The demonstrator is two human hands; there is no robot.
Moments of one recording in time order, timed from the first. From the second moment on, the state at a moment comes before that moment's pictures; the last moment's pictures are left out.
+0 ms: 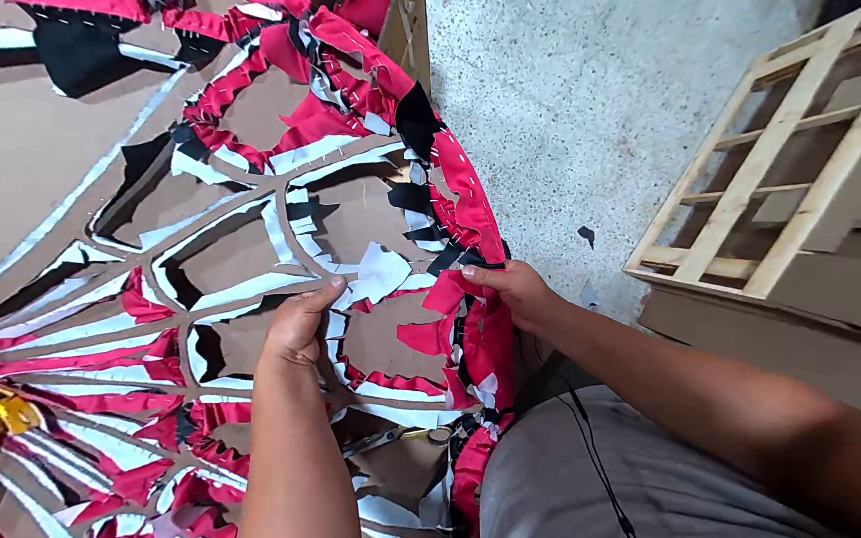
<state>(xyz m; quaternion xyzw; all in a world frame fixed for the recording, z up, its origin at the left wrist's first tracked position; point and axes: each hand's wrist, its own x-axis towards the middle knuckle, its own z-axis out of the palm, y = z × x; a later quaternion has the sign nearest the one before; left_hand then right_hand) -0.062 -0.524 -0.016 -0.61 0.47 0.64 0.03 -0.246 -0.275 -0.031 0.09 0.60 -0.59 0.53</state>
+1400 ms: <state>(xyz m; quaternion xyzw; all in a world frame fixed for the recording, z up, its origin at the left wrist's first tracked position) -0.030 -0.511 -0.003 -0.61 0.58 0.53 0.01 -0.269 -0.255 -0.030 0.03 0.66 -0.51 0.55</state>
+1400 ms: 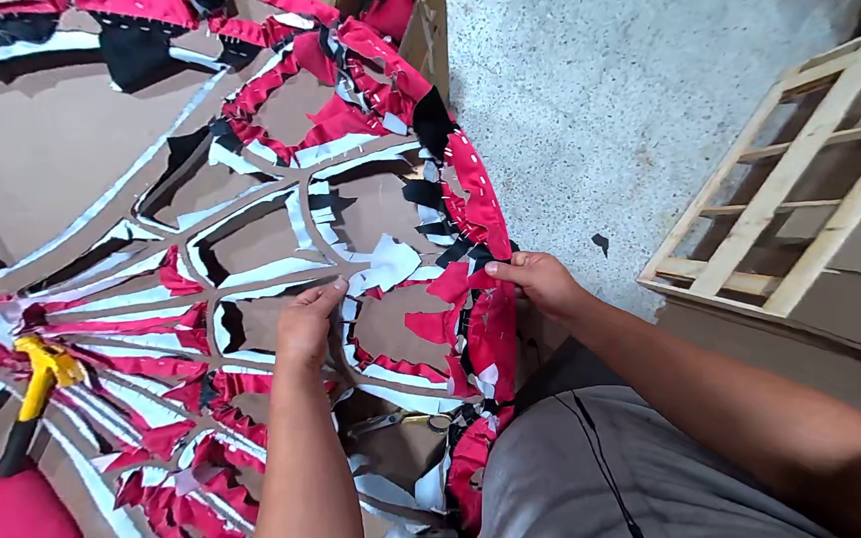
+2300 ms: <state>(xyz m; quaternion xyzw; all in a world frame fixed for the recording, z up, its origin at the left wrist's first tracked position) 0.043 -0.433 0.032 -0.64 0.69 0.31 -0.12 -0.280 -0.326 0.072 -0.61 0.76 -0.09 0.22</state>
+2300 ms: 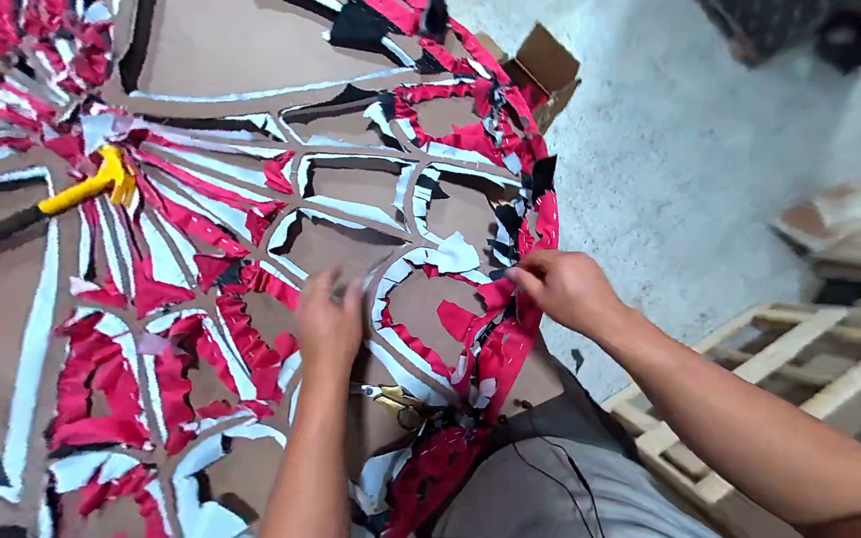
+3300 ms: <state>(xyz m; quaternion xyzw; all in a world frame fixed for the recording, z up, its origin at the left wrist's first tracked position) -0.018 -0.359 -0.036 -0.73 -0.02 0.46 -0.51 -0.097 -0.575 -0.031 -0.80 0.13 0.28 0.51</state>
